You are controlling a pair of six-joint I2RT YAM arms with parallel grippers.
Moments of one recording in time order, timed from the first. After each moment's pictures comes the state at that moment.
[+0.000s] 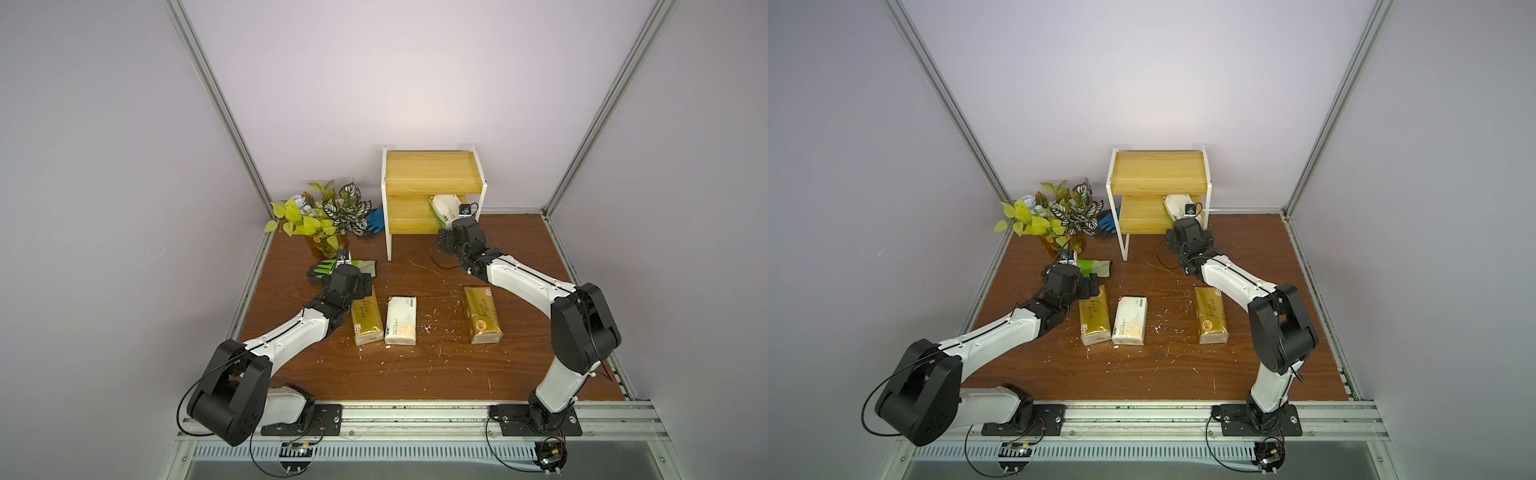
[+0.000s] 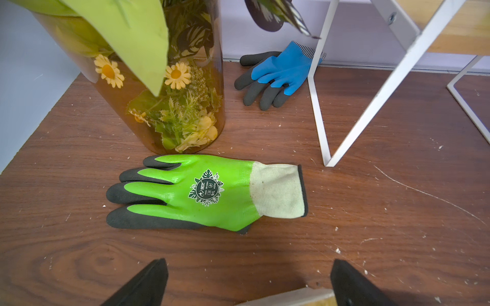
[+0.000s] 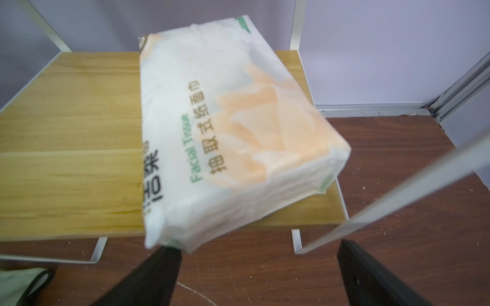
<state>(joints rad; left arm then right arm) -0.44 1.32 0.65 0.07 -0.38 -0.32 0.51 1.73 1.26 -0.05 0.47 0.27</state>
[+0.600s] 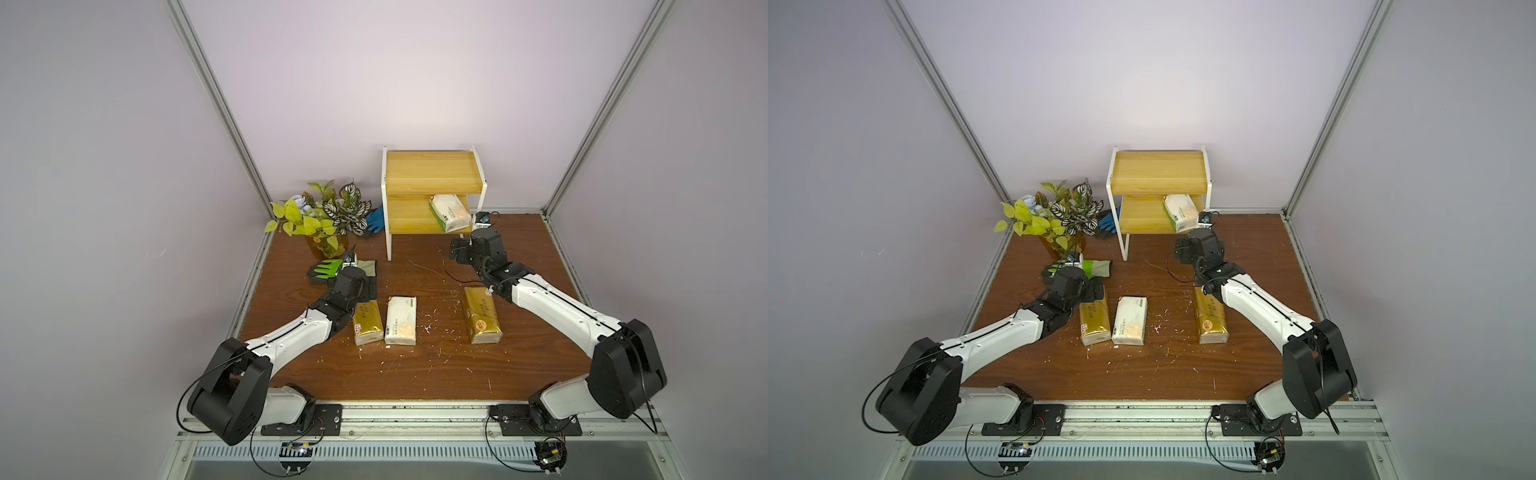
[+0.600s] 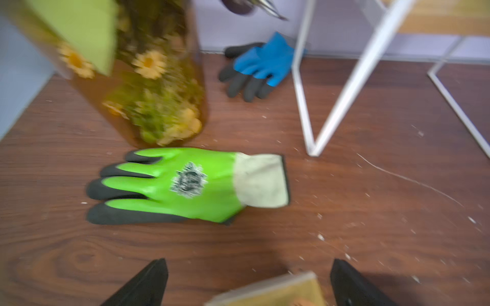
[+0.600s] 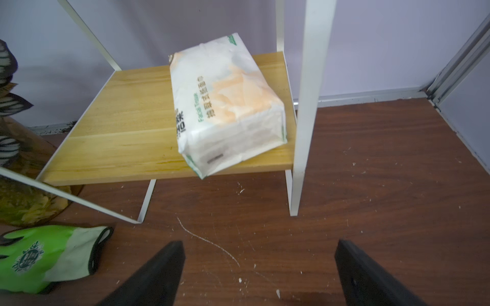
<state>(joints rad) -0.55 1.33 0.65 0.02 -0.37 -0.35 0.53 1.45 1.08 -0.15 0.42 0.37</state>
